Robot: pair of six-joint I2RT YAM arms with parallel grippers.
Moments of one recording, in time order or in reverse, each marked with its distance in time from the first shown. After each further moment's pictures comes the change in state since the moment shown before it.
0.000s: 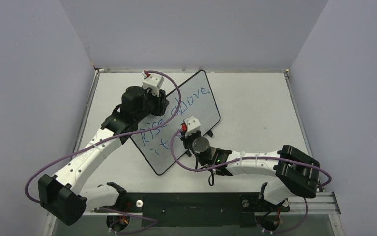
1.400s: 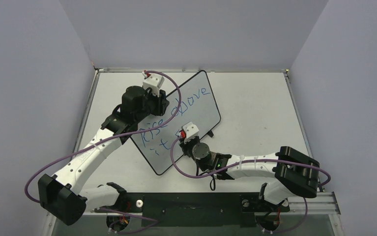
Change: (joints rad) left arm 0.000 0.000 0.000 0.000 0.002 0.000; right arm 0.048 0.000 -0.060 0.043 -0.027 0.015
